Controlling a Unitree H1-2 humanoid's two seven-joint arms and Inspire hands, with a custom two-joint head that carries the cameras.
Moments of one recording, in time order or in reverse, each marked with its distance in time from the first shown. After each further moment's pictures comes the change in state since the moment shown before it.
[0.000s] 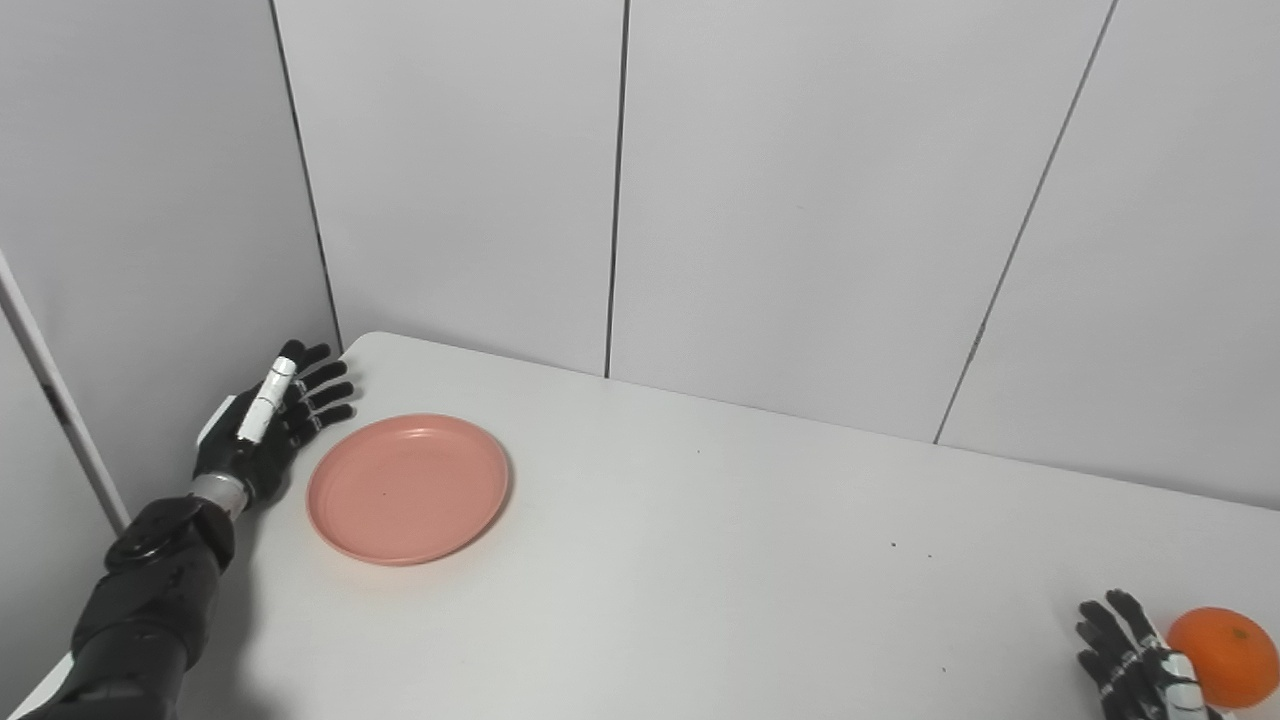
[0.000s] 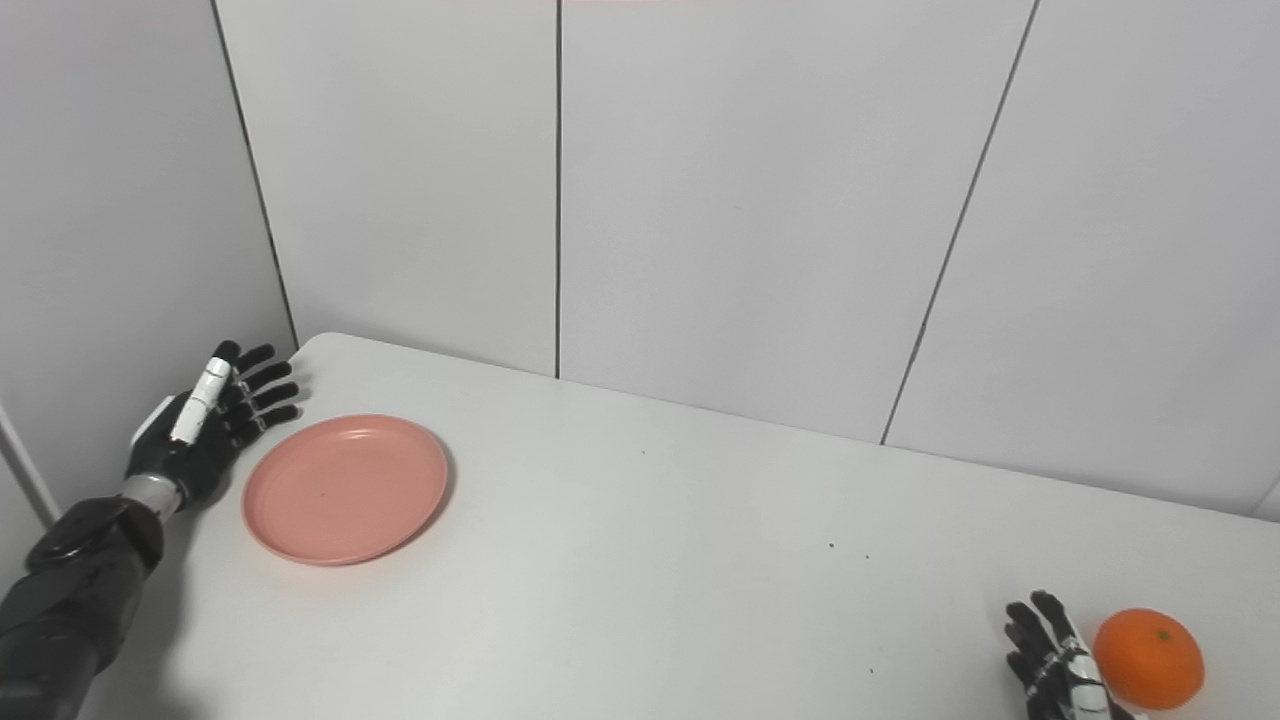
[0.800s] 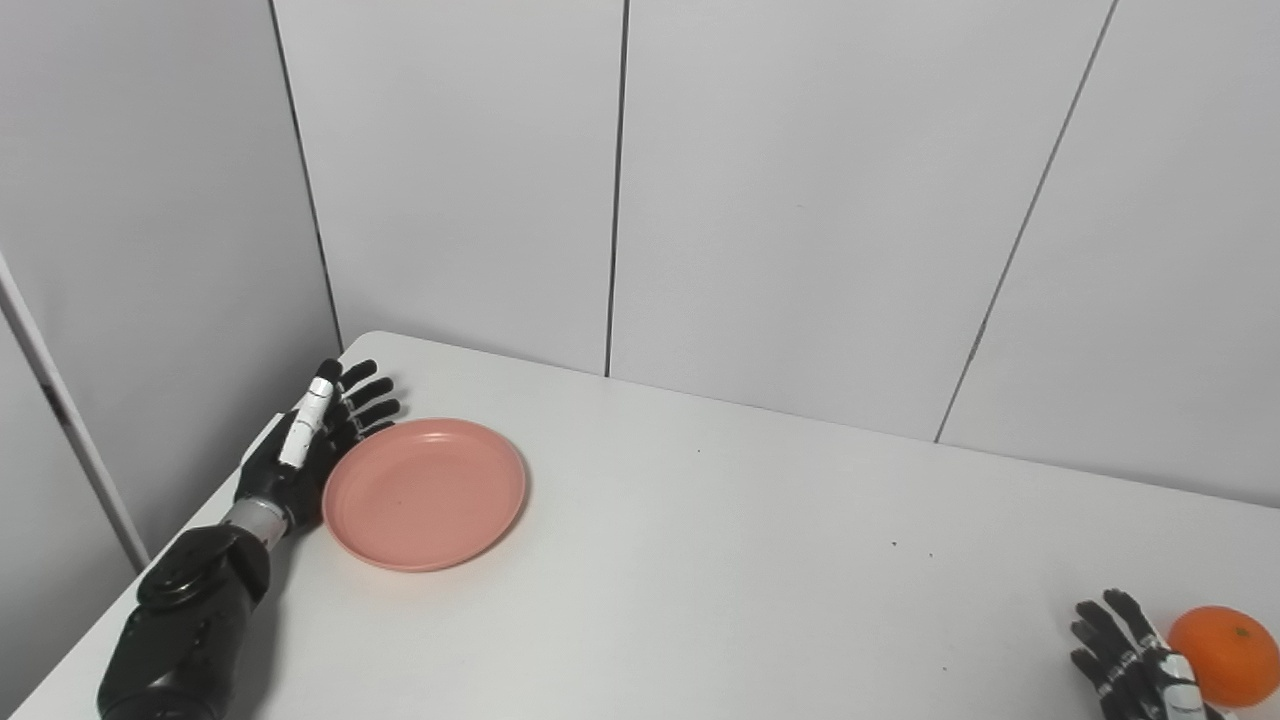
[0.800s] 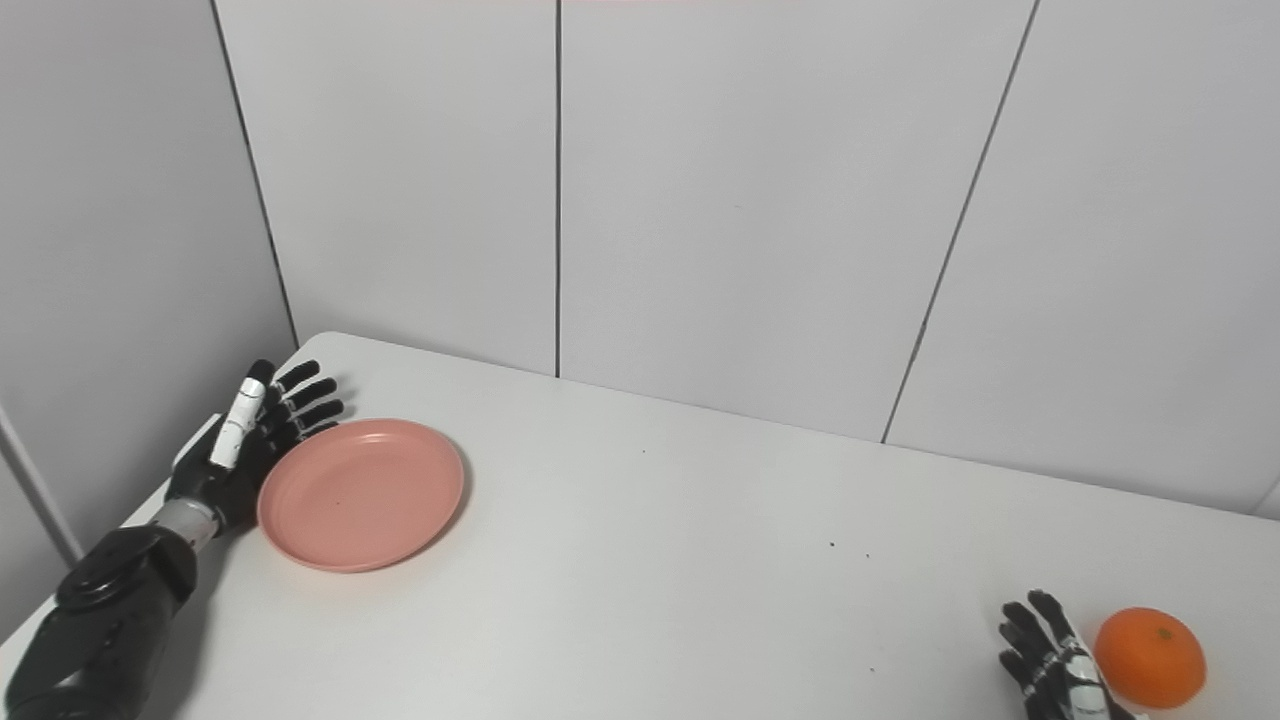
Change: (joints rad) left arm 0.171 -0.121 0.007 -0.418 -0.006 0.169 0.052; right arm 0.006 0.001 0.001 -0.011 0.001 0.000 0.001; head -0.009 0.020
